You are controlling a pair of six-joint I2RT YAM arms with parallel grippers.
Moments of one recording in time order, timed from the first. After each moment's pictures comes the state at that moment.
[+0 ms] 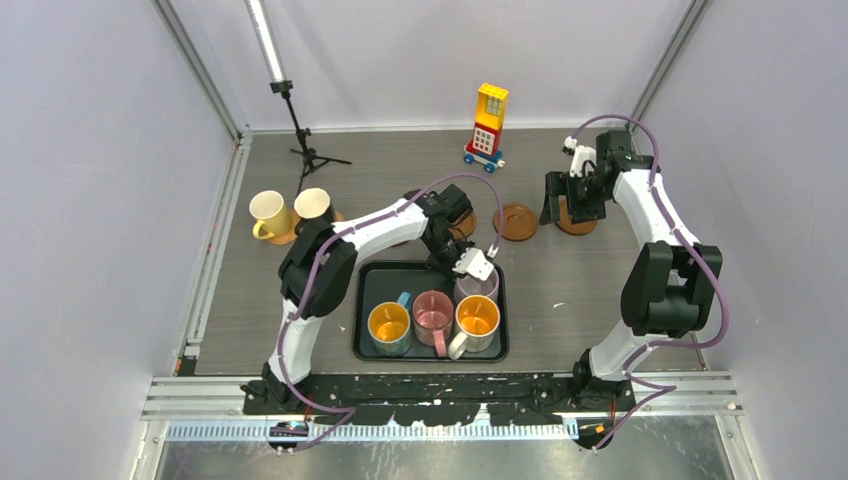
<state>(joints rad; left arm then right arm) -0.80 2.10 1.65 -0.90 0.54 1.35 -0.09 1.66 1.39 -0.89 -0.36 -0.16</state>
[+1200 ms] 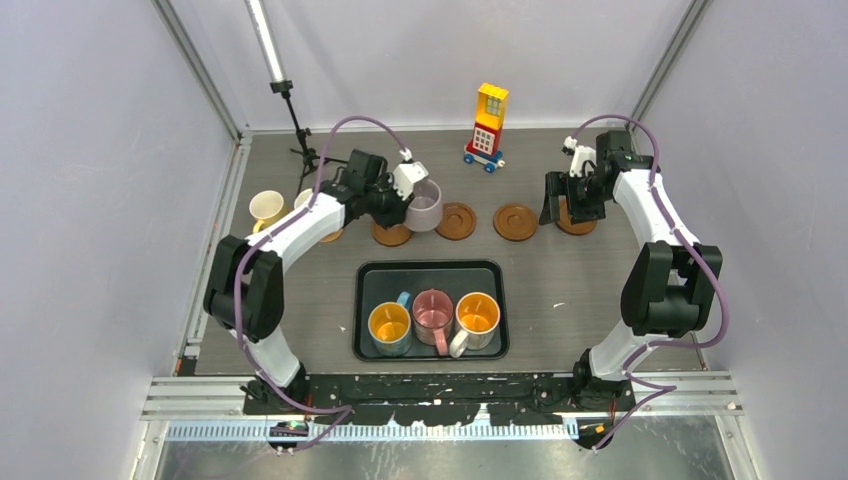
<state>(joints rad) -0.46 1.72 1.31 -0.39 0.36 0.47 -0.09 1.66 1.39 -0.89 -0.36 -0.16</state>
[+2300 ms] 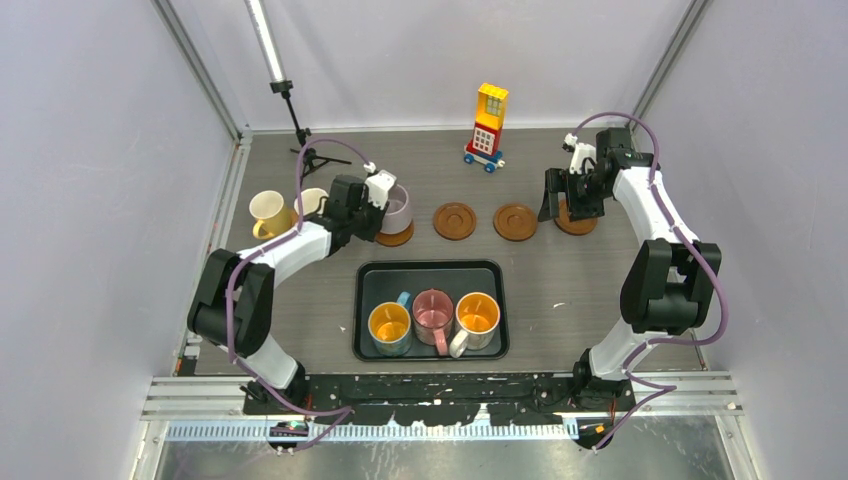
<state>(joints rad) -0.39 1.60 0.97 -0.07 0.10 0.19 -0.09 1.68 1.41 -0.89 -0.38 -0.14</state>
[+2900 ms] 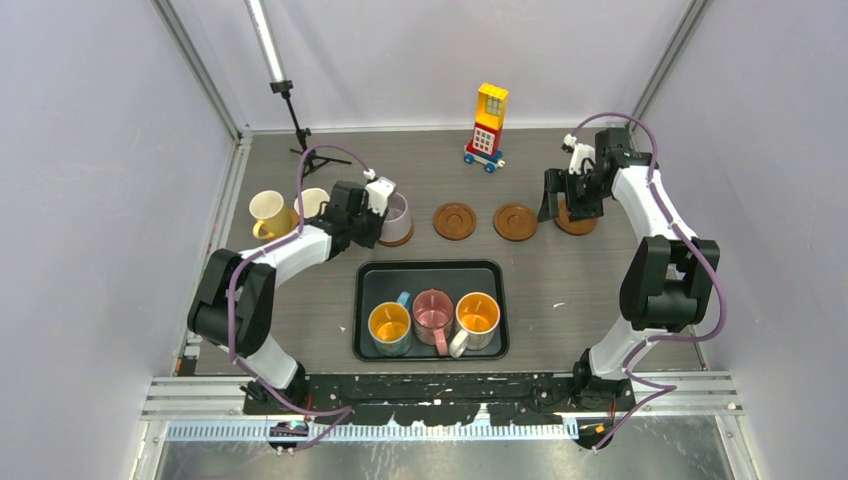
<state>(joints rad) -0.39 1.60 0.92 -0.07 0.11 0.17 -0.09 1.69 1.42 -0.89 -0.38 -0.14</state>
